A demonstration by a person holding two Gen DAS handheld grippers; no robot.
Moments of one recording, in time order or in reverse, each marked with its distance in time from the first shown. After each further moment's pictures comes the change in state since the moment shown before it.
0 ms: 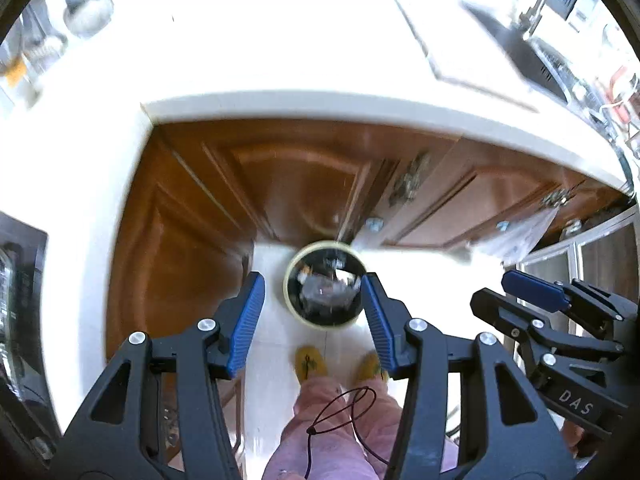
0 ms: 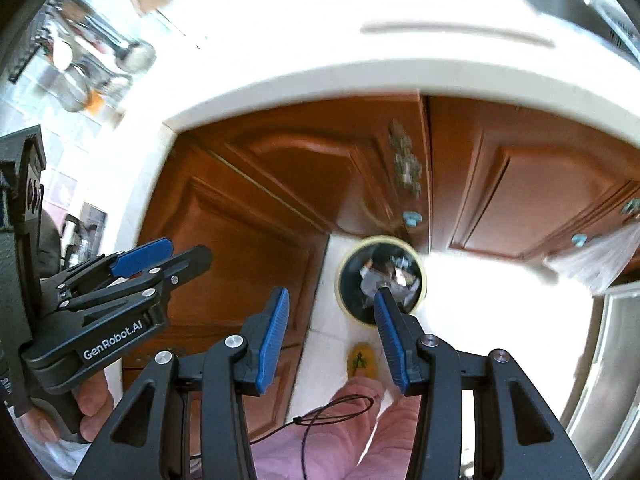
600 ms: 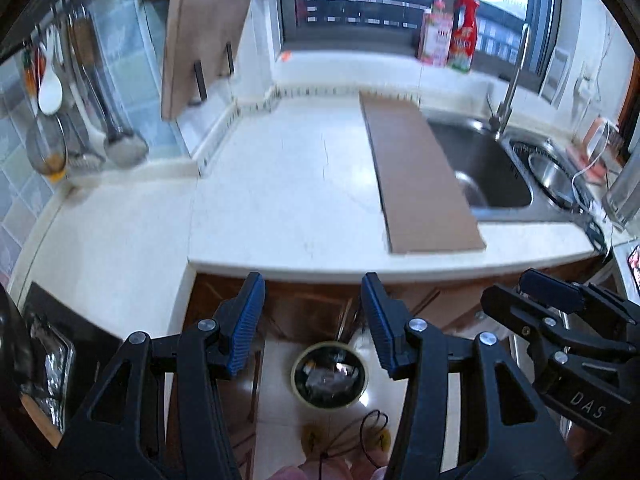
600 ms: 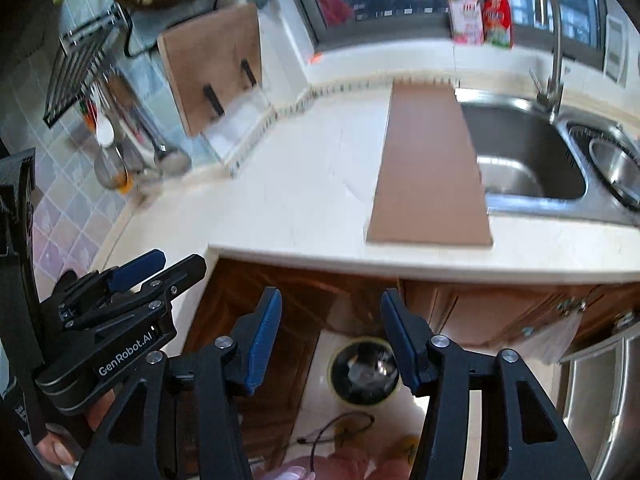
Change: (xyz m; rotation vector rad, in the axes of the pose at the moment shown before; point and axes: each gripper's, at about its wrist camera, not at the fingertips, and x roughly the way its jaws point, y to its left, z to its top) left arm -0.169 -0.024 0.085 0.020 -0.341 0.025; right arm -0.199 0.057 0.075 -0.040 -0.335 -0.072
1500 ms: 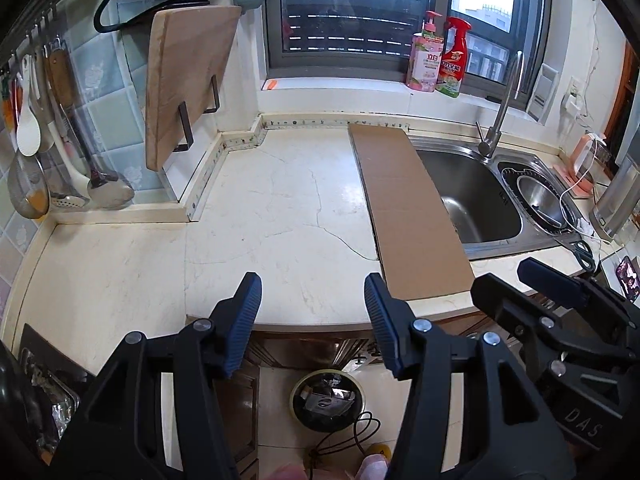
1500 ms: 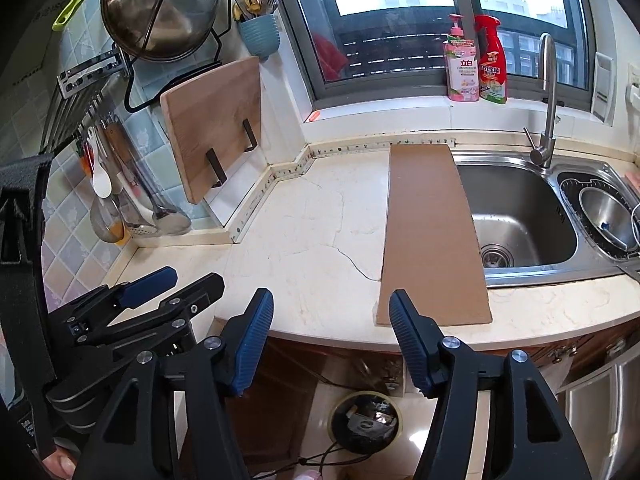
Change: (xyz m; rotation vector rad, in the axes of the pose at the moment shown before) left arm 0.022 0.022 0.061 0.027 -0.037 -0.070; right arm -0.001 0.046 0.079 0.003 -0.149 -0.057
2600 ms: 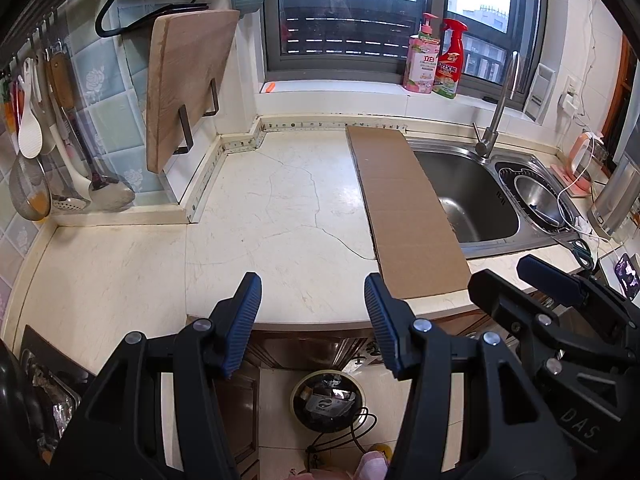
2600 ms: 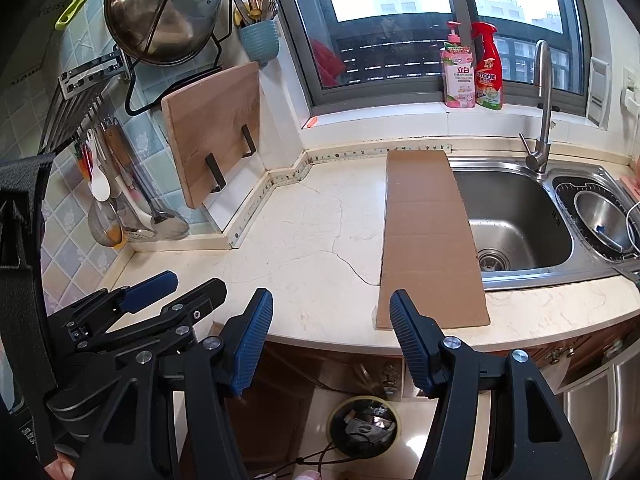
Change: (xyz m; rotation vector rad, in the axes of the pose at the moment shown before) left arm -0.002 0.001 -0.001 0.005 -0.008 0.000; right arm 0.004 0.002 -0.001 -0.010 -0.017 -0.007
